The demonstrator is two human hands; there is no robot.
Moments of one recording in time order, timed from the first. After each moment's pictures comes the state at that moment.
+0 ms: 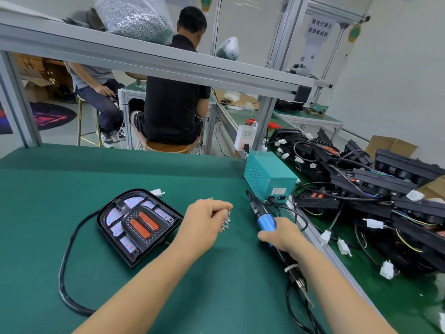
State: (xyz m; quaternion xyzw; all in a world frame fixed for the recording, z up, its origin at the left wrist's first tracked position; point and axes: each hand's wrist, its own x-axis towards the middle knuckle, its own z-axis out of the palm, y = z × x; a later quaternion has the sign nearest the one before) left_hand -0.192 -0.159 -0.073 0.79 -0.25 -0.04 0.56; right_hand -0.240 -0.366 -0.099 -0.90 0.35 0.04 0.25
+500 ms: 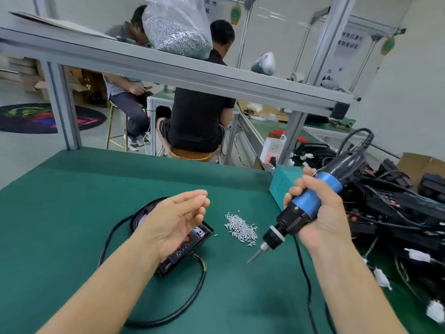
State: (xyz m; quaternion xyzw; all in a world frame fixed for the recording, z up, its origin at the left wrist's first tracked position) left_hand -0.157 -0.071 -0.041 0.46 -0.03 -0.23 0.86; right_hand -0.233 -0.280 0.007 -0.37 0.08 -0.24 0.89
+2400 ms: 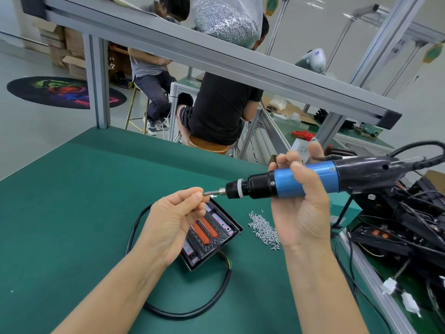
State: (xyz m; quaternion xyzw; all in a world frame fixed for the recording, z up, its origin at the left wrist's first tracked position) left_hand -0.157 -0.030 -0.067 0.38 -0.01 -0.10 0.92; right_hand -0.197 -0.185 0.007 -0.39 -0.12 -0.27 0.87
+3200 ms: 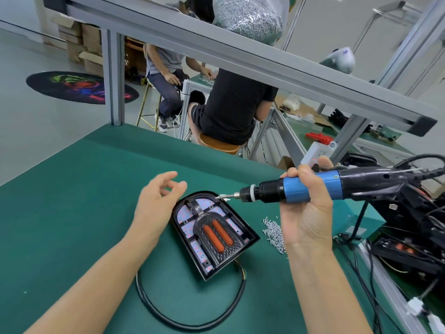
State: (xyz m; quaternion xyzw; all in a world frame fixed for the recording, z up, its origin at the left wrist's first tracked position) left_hand -0.098 0.010 -0.101 0.71 0.03 0.10 0.70; right_hand -0.161 -0.186 -0.017 -0.40 -0.08 -0.30 0.86
